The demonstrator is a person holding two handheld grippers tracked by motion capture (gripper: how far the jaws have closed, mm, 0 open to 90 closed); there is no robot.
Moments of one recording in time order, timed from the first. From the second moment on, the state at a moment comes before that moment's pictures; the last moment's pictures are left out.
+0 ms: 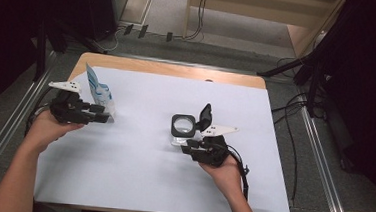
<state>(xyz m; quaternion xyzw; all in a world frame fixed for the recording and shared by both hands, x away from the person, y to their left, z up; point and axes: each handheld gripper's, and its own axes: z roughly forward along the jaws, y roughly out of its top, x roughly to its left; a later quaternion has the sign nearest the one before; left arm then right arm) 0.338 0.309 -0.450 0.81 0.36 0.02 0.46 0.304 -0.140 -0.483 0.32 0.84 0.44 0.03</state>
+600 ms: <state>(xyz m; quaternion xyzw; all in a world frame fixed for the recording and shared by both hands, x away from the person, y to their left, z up) 0.368 0.365 -0.426 0.79 0.40 0.05 0.47 0.304 -0.140 -0.486 0.33 0.84 0.44 0.03</state>
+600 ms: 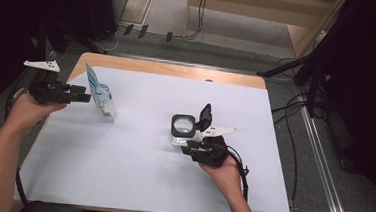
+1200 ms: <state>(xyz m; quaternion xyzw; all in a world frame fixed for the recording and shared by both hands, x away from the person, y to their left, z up) 0.405 0.359 -0.405 0.79 0.38 0.06 0.47 0.306 -0.141 -0.487 0.33 0.84 0.43 0.03</state>
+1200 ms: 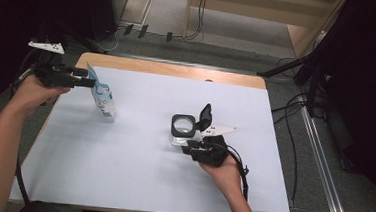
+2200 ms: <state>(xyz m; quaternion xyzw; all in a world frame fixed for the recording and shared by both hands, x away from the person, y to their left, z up) 0.405 0.338 -0.403 0.82 0.32 0.06 0.46 0.307 -0.140 -0.488 0.33 0.84 0.43 0.03</state>
